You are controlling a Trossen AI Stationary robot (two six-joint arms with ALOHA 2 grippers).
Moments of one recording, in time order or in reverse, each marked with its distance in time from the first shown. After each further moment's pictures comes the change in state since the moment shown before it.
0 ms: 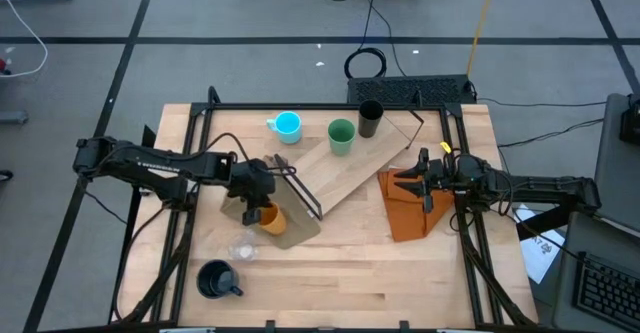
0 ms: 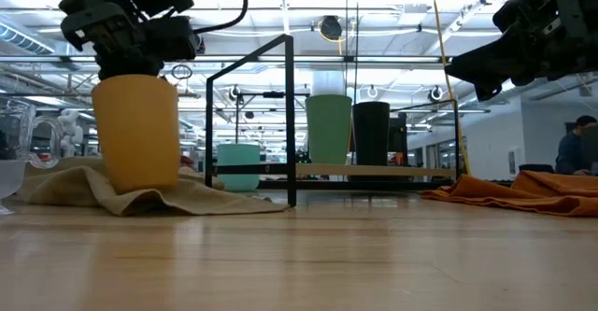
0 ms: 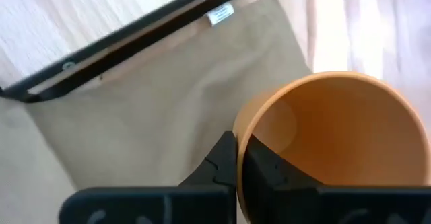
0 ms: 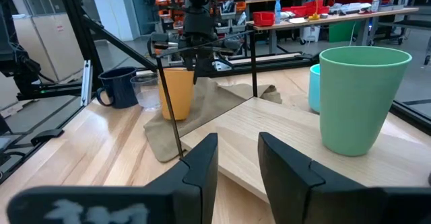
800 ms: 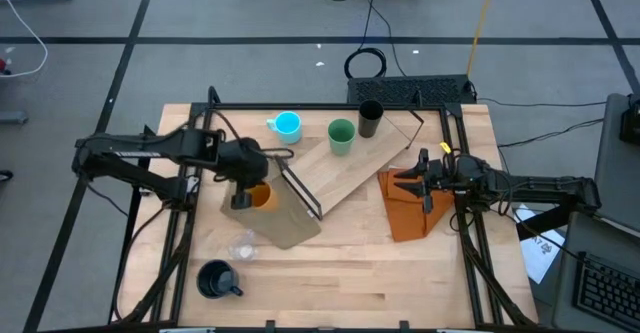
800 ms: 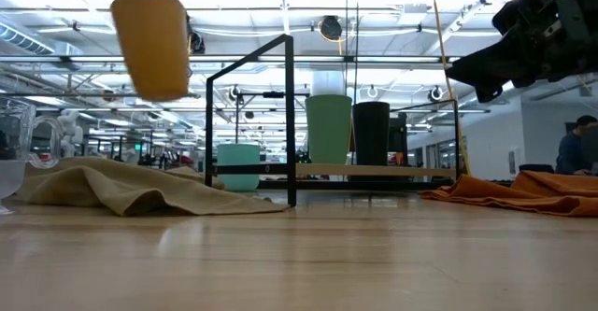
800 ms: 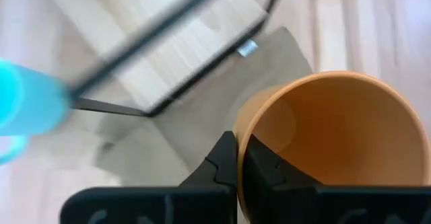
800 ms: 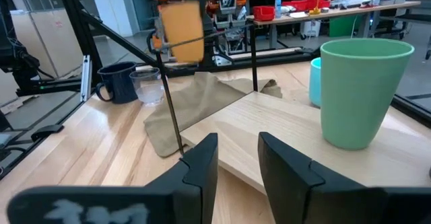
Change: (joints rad) left arm 0.004 -0.013 0.487 -0.547 -0.193 0.161; right arm 0.000 0.000 0.000 -0.019 -0.001 0.003
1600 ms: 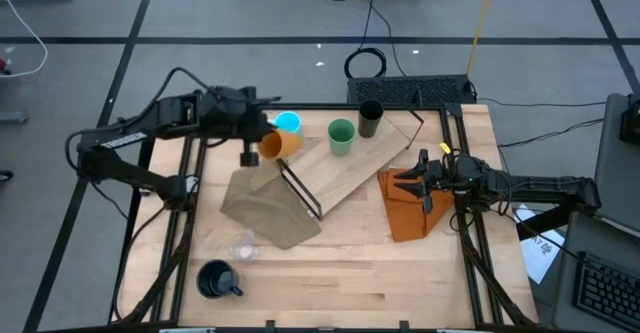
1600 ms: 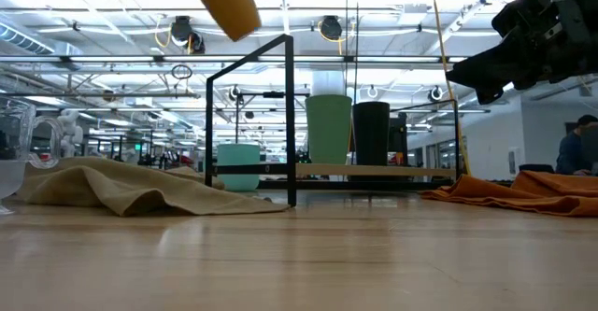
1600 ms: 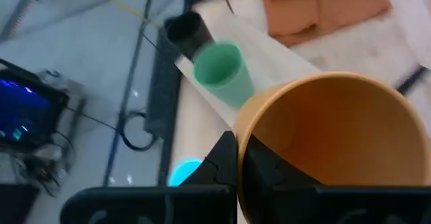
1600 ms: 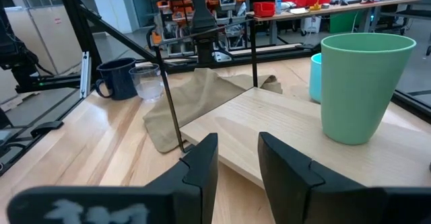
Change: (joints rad) left arm 0.180 0.048 0.327 0.101 -0.167 0.382; right arm 0.000 0.000 0.000 -0.015 -0.001 0.000
